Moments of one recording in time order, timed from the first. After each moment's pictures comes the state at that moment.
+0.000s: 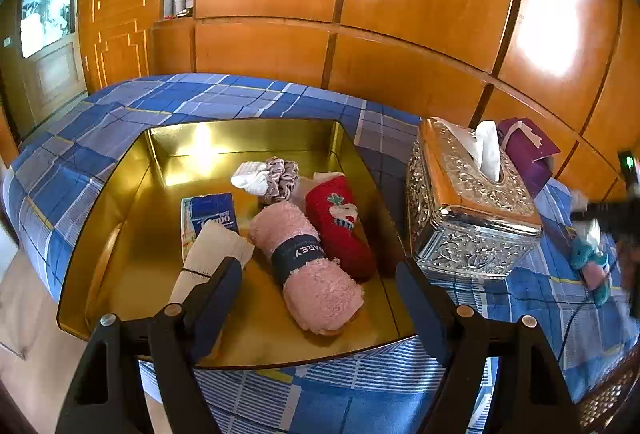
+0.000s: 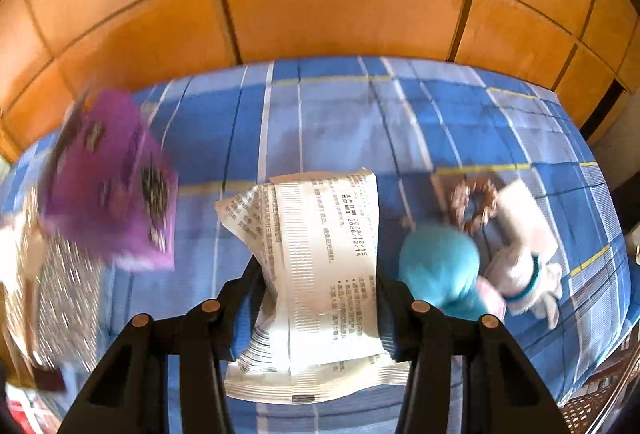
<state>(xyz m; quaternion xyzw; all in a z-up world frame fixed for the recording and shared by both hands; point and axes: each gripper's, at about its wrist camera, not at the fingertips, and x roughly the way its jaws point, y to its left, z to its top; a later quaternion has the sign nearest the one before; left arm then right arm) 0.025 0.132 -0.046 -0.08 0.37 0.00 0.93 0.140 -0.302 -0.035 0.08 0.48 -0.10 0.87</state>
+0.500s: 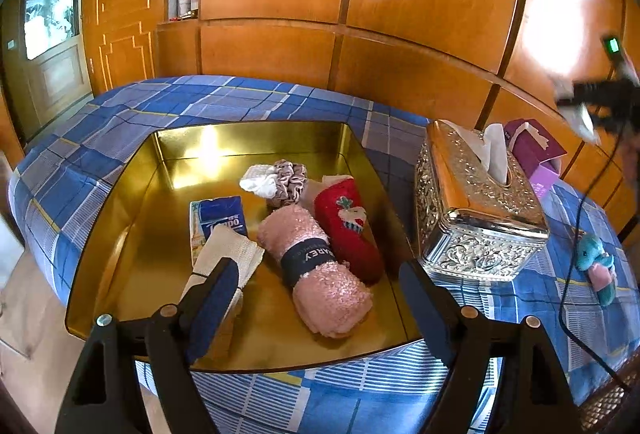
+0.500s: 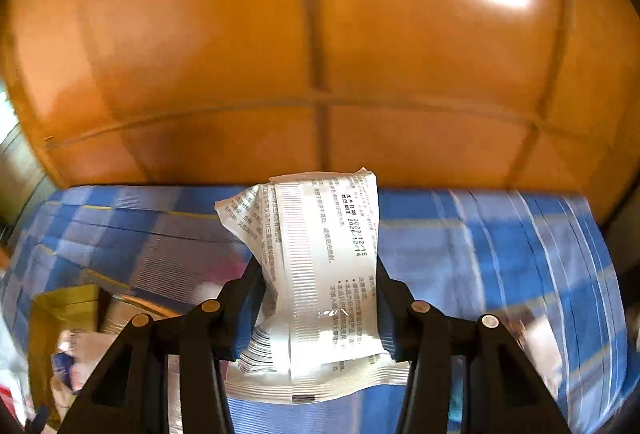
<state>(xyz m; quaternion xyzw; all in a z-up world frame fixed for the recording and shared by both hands) 0.026 0.138 -0.045 -0.07 0.37 0.01 0.93 0.203 -0.195 0.073 0.02 0.37 0.01 0.93</state>
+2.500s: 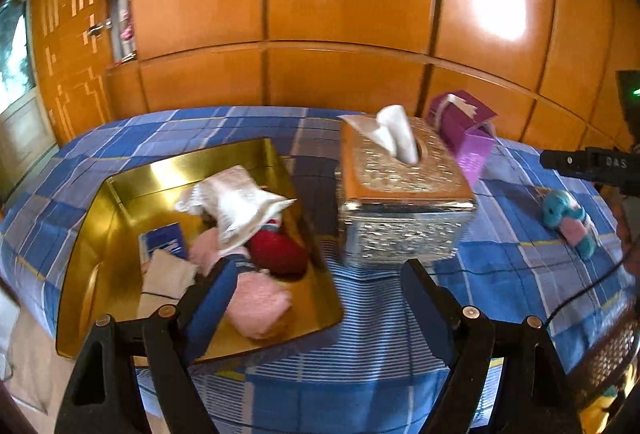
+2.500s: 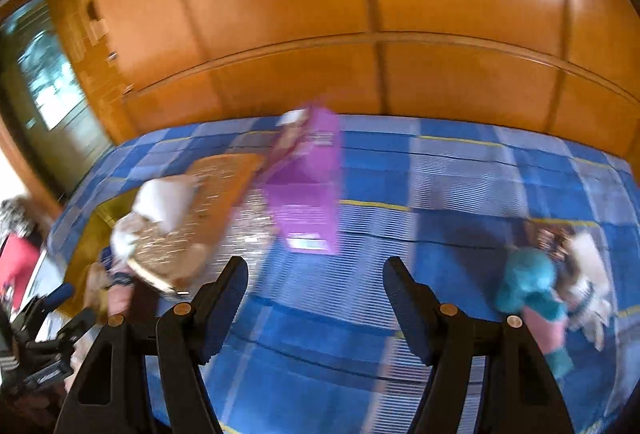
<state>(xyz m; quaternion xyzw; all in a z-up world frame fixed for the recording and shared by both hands) 0.008 0.073 -0.023 0.00 0.35 -0.07 0.93 0.063 -0.240 0.002 0.07 0.39 0.07 0.92</state>
